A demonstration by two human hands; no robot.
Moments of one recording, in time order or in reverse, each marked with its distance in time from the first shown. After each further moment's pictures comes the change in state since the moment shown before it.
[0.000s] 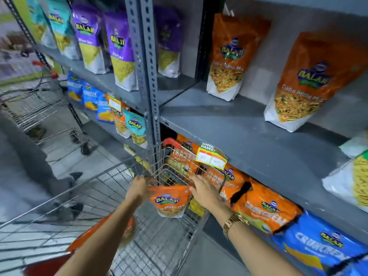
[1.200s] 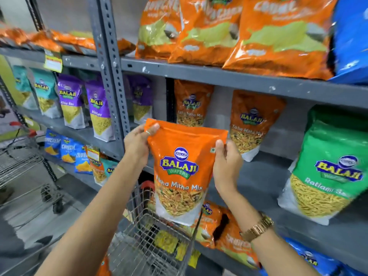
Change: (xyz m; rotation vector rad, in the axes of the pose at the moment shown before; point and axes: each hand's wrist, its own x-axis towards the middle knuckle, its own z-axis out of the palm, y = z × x) left_hand -0.031 0.206 -0.192 -1.530 0.219 0.338; right_hand -0.059 -0.041 -0.215 0.659 1.163 0.008
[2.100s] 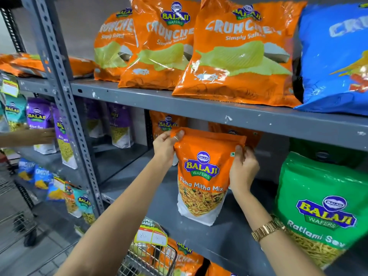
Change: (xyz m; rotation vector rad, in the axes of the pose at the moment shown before) left_hand 0.069 -0.059 0.175 0.027 -0.059 -0.053; right_hand 0.145 0.092 -0.050 0.028 0.184 0.128
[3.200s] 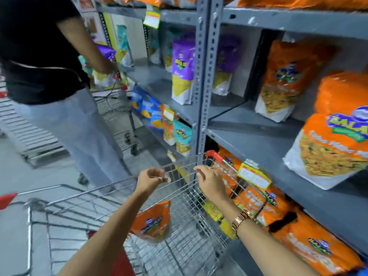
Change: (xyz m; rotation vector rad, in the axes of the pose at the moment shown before) left_hand -0.187 -0.056 -0.410 0.631 0.400 -0.206; right_hand -0.339 0.033 0.142 -0.208 -1.134 -0.343
